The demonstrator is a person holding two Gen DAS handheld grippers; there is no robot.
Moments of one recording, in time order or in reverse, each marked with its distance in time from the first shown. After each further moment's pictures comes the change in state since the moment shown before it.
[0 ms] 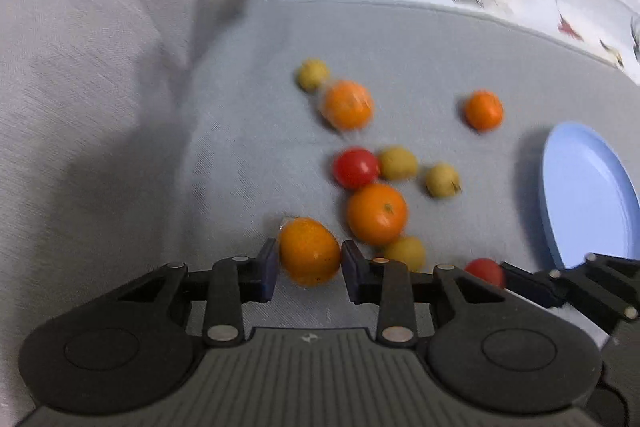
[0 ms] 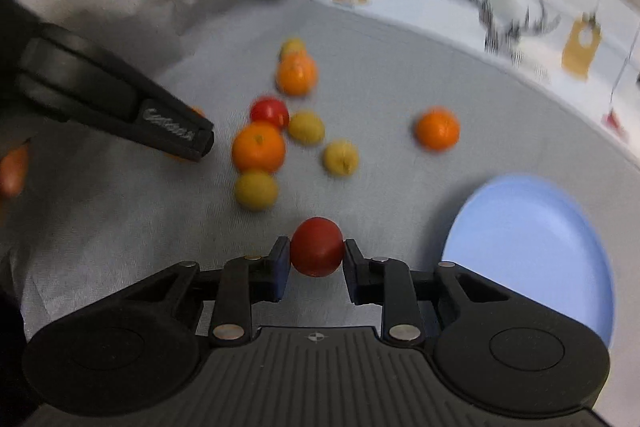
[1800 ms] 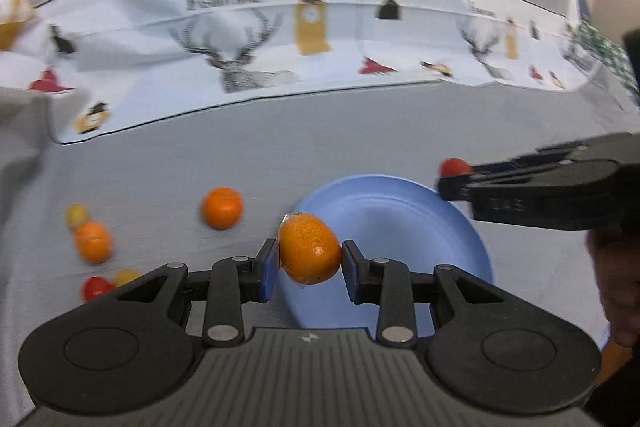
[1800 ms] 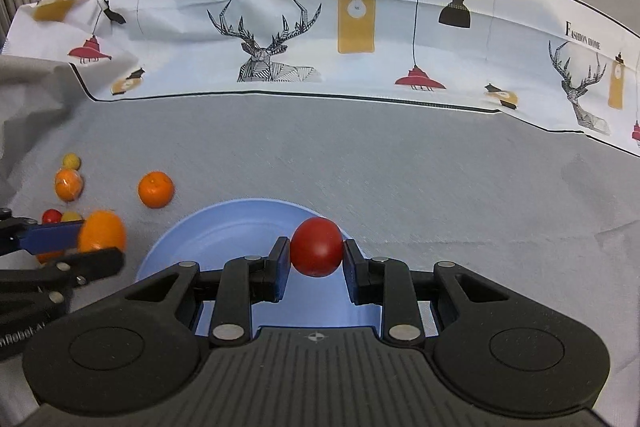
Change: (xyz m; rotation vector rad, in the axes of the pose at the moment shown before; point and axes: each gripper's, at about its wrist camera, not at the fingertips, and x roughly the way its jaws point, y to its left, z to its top) left arm -0.041 -0.159 -0.007 0.271 -0.308 -0.306; right arm -0.064 -0.198 -0.034 0.322 -0.166 -0.210
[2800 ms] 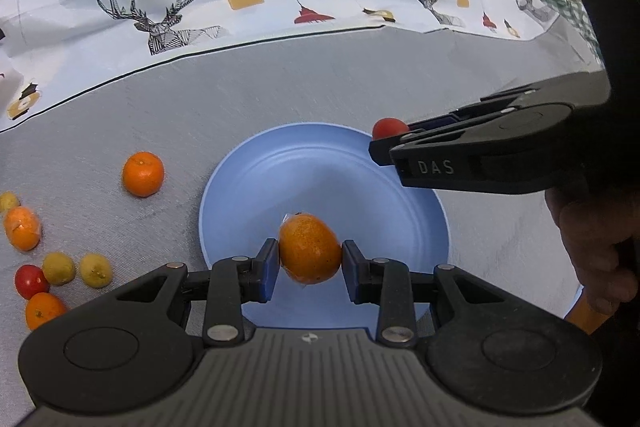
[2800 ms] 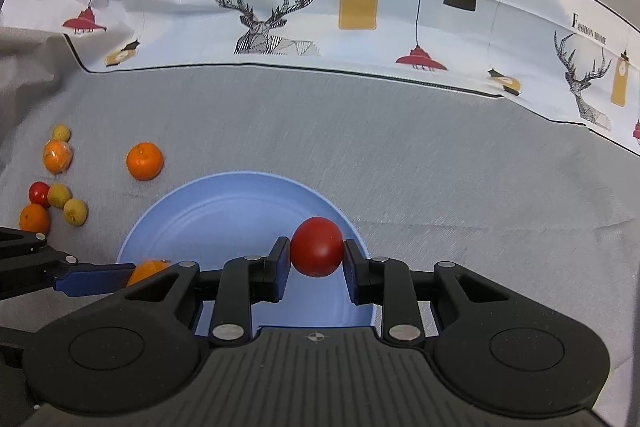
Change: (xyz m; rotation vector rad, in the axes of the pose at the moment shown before) left arm 0.026 -0.024 -0.010 0.081 0.125 -0.127; right arm 0.010 0.000 -0.003 -0.039 0.068 -0.008
